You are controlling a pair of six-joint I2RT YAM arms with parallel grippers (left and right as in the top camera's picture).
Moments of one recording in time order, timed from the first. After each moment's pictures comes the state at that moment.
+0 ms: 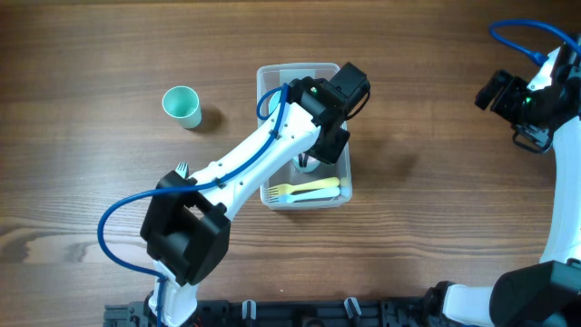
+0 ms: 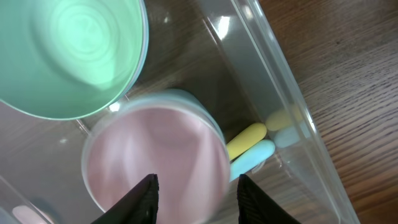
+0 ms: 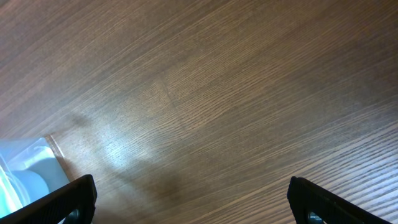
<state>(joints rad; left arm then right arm) -0.76 2.01 1.78 -1.16 -0.05 -0.23 -0.34 1.54 1.48 -1.05 -0.09 0.25</state>
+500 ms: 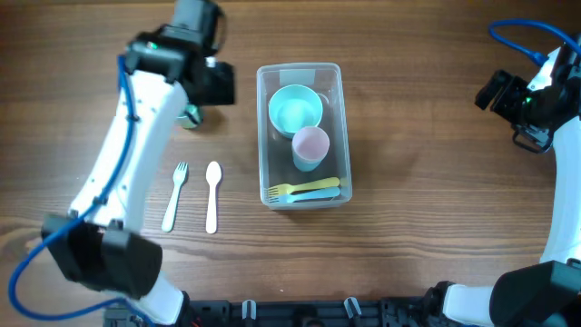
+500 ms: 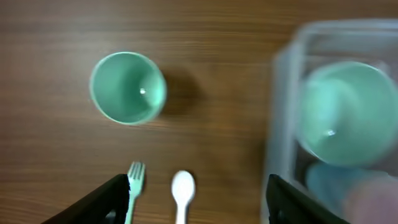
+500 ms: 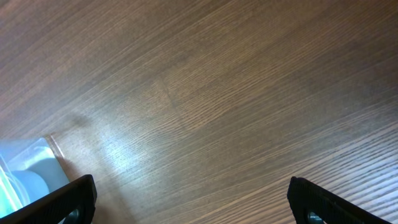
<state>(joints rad) -0.22 1.80 1.78 -1.21 -0.11 -0.28 -0.34 1.54 1.48 -1.05 -0.09 0.25</state>
